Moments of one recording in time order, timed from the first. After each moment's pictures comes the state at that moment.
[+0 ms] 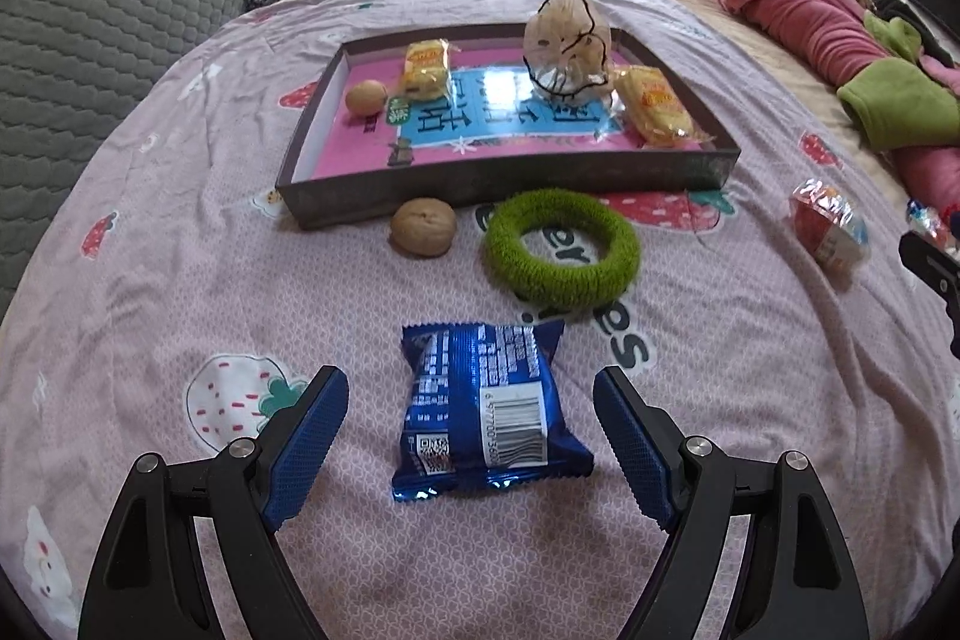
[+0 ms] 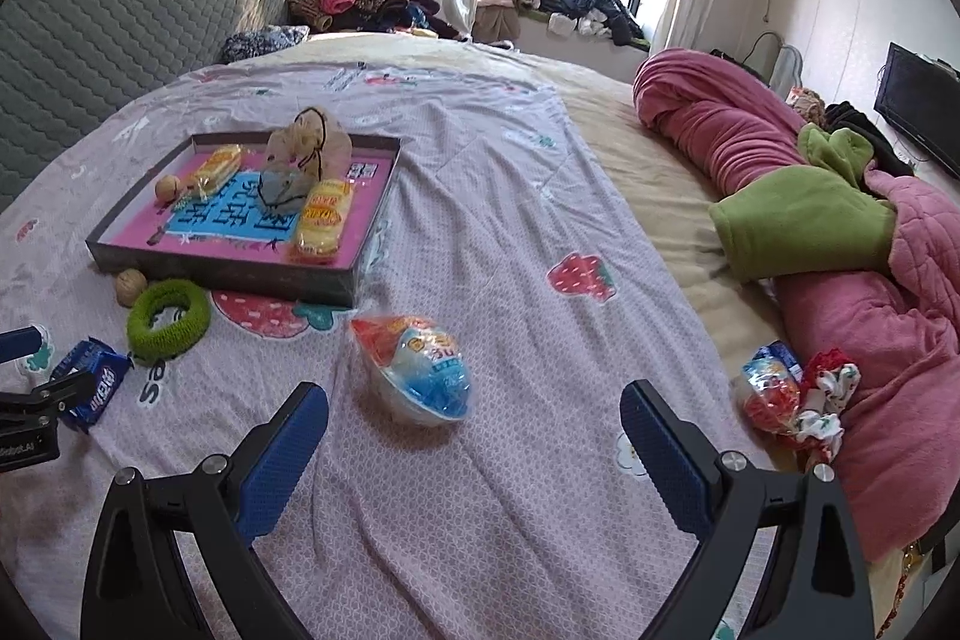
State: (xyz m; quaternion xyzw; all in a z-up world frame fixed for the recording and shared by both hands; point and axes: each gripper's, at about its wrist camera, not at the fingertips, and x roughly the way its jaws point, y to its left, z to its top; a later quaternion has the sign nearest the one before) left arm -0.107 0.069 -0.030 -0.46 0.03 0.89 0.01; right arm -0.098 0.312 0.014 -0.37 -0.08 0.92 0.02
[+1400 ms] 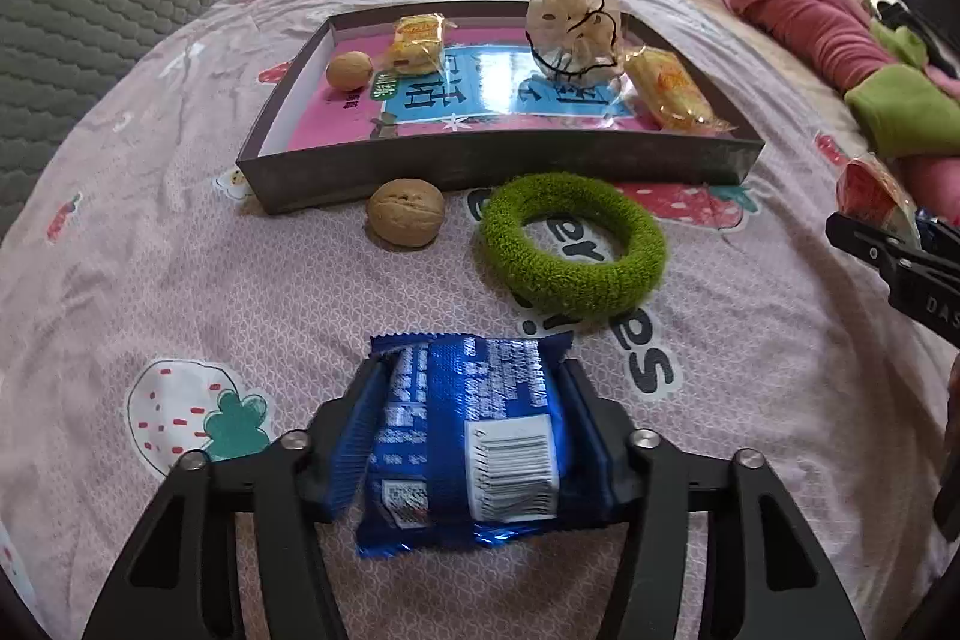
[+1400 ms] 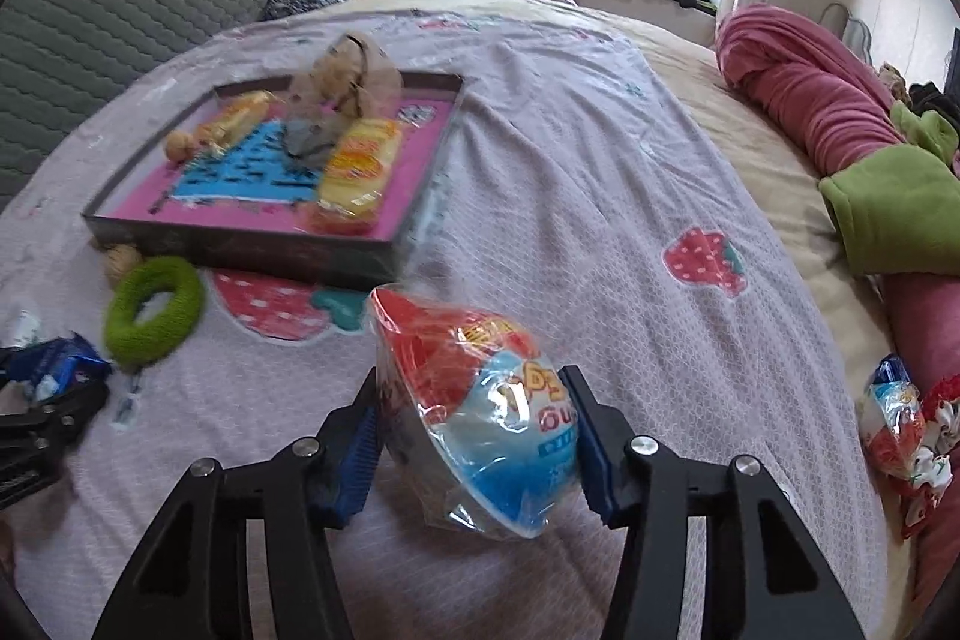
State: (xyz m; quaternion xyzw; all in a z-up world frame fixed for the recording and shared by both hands) left arm -0.127 0.067 -0.056 -0.47 0.01 0.88 0.02; right arm -0.153 0.296 -0.030 -0.41 -0.07 0.91 -0.07
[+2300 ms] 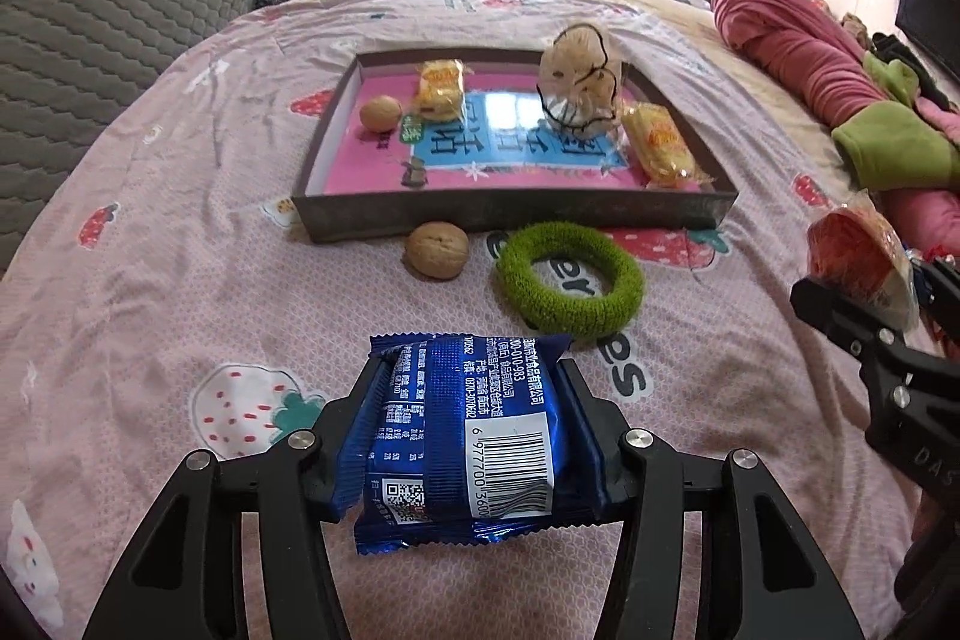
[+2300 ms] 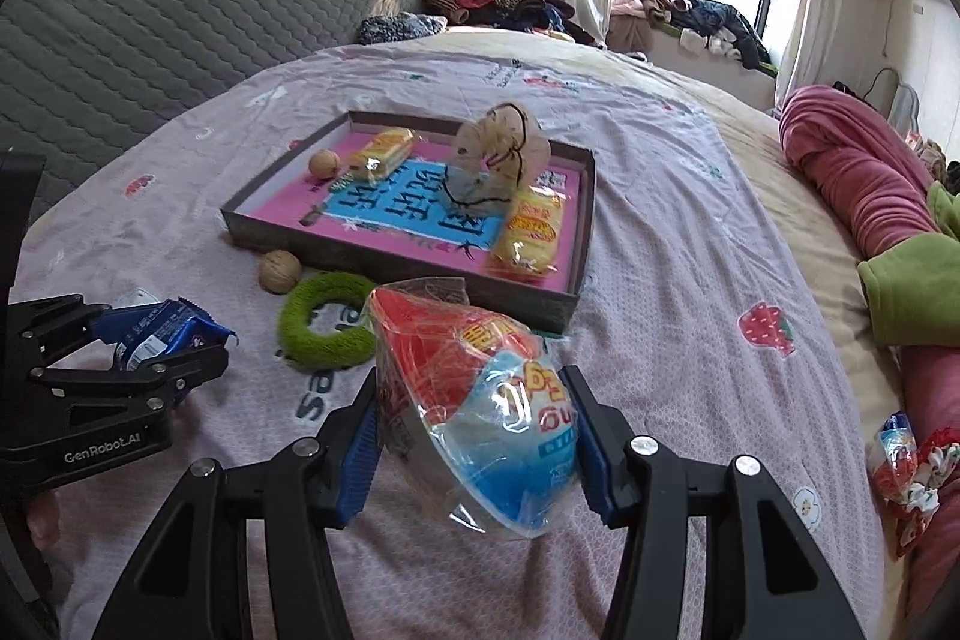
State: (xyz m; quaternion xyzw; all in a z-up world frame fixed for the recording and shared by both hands) left arm -0.106 0.051 -0.013 -0.44 -0.01 0.90 0.02; right arm -0.100 0.225 0.012 -0.37 -0.10 0.91 -0.13
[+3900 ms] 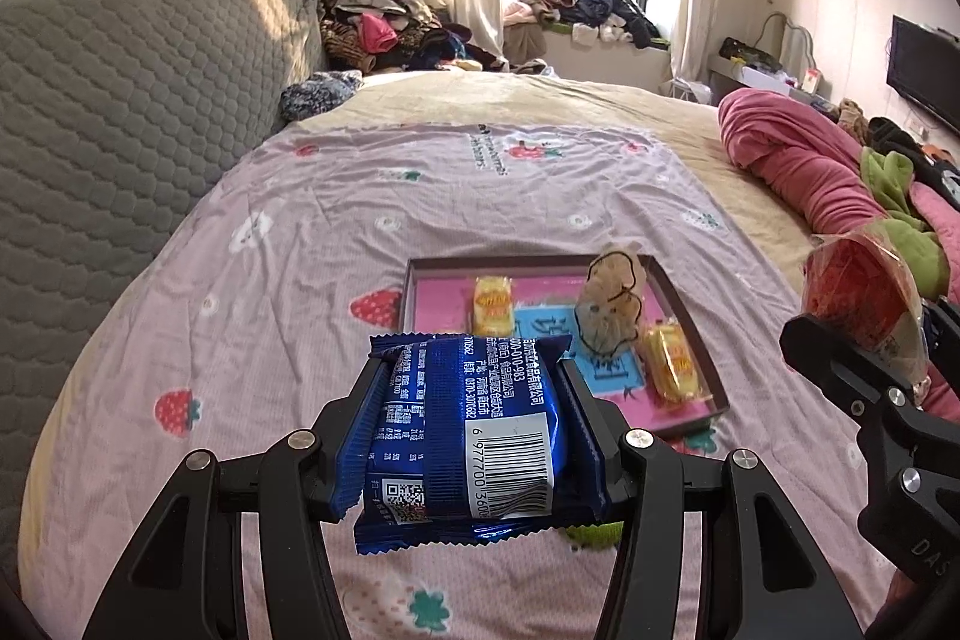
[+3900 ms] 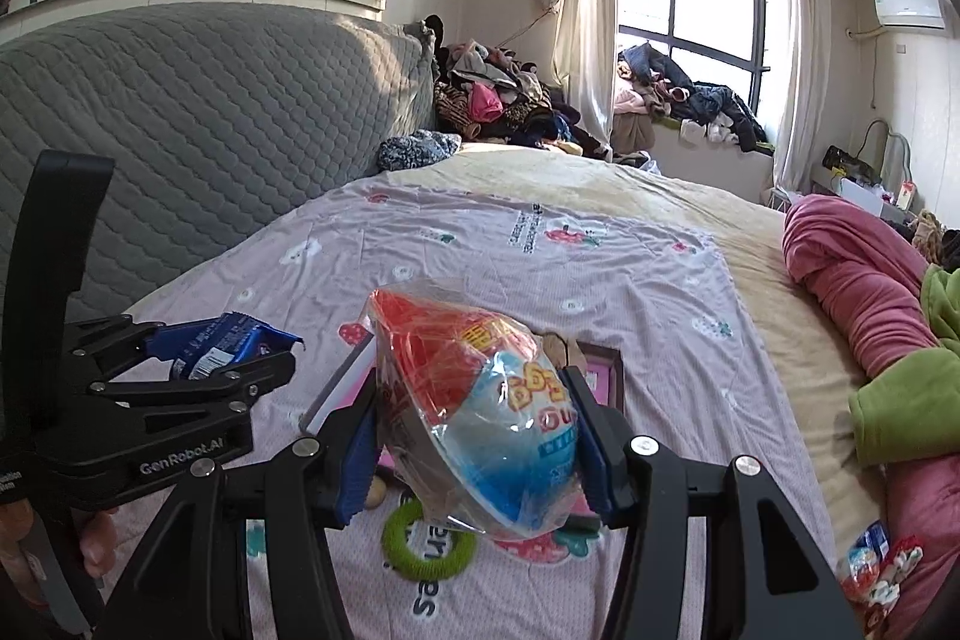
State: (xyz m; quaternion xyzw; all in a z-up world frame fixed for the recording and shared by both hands) left arm -0.160 0.009 0.119 -0.34 -0.01 0.94 0.01; right arm -0.130 0.168 0.142 -0.26 -0.07 0.95 -0.15
